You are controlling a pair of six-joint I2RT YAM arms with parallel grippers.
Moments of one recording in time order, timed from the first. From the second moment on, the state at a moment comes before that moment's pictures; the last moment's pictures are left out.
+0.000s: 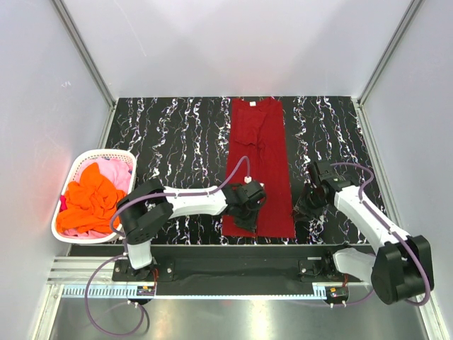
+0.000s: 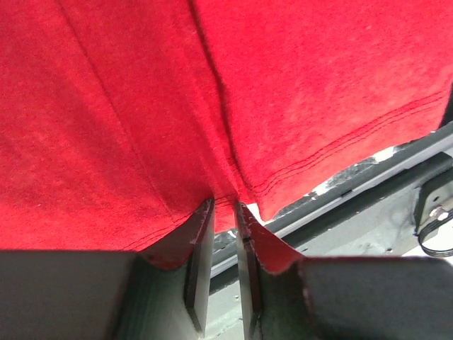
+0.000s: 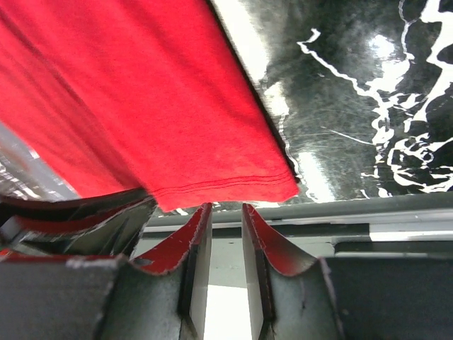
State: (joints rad) left arm -1.10 1.82 1.13 -0.46 0.12 -0.82; right arm 0.27 1.13 0.73 -0.89 -0.20 0.82
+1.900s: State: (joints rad) left arm -0.95 1.92 1.06 -0.10 0.45 -0.79; right arm 0.15 1.96 1.43 -0.66 -0.41 0.47
